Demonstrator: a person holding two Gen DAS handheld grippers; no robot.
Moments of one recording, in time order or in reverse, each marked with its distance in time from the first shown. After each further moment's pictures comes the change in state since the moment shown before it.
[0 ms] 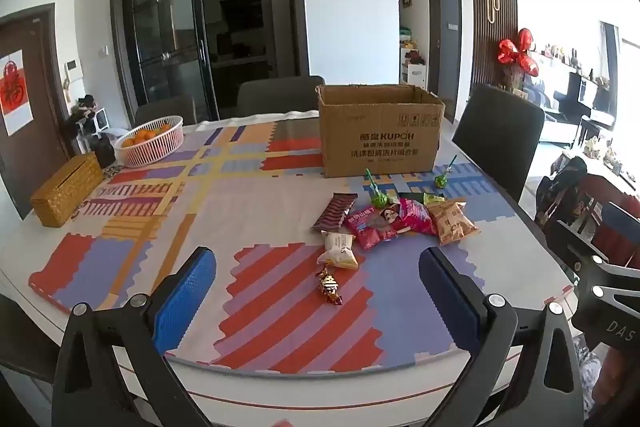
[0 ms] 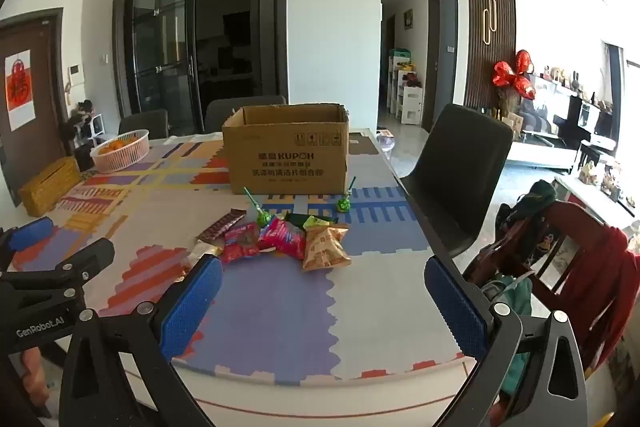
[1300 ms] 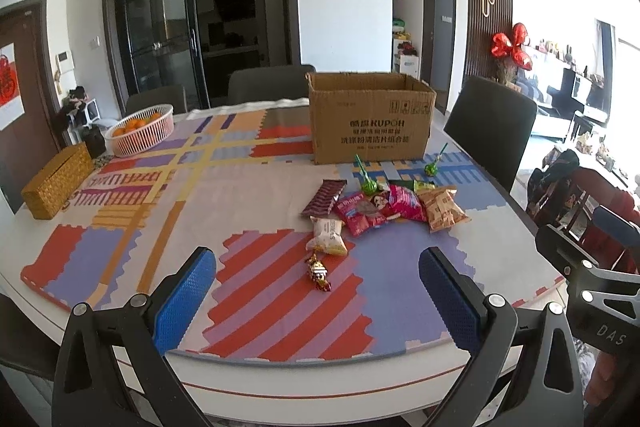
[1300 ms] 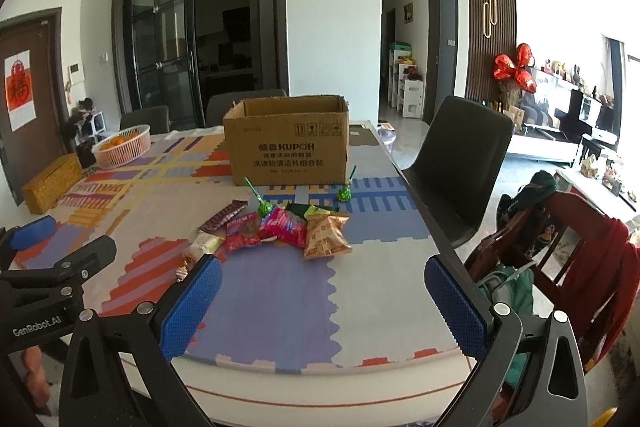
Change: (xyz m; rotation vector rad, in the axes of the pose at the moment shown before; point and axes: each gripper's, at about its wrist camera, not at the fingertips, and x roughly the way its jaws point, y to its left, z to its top) left arm -0.001 -0.004 -0.008 0.000 0.039 -0.036; right arm -0.002 -0.003 -0.009 0.007 0.040 0.004
